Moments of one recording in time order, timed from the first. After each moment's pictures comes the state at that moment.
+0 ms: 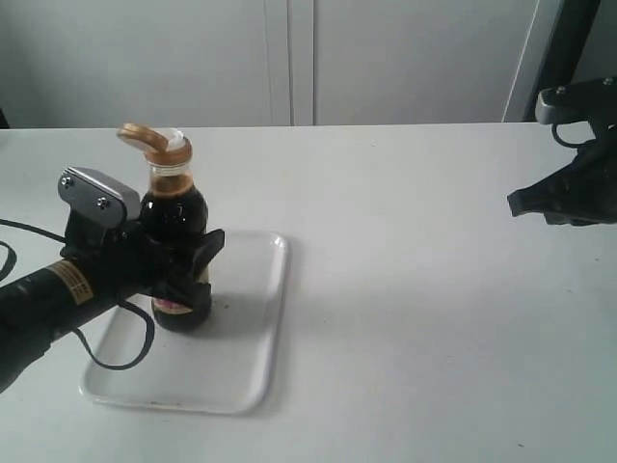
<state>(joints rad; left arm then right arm) -0.44 1.75 -0.48 0.25 -1.02 -0.07 -0.01 1.55 -0.98 0.18 0.52 -0.35</state>
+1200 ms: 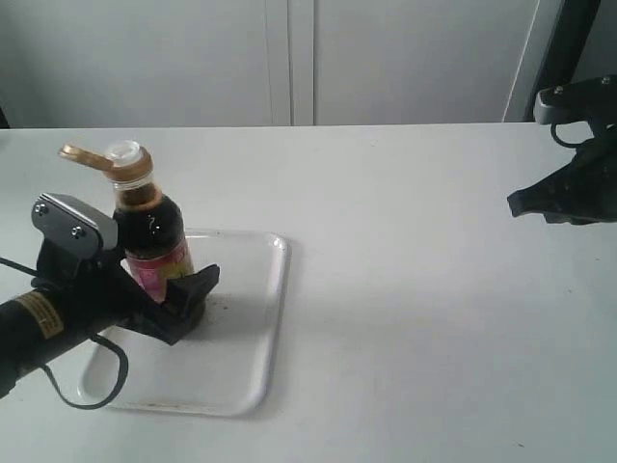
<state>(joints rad) -0.44 1.68 -0.35 0.22 -1.03 -0.04 -0.01 1.55 -0.98 0.19 0.51 -0.38</state>
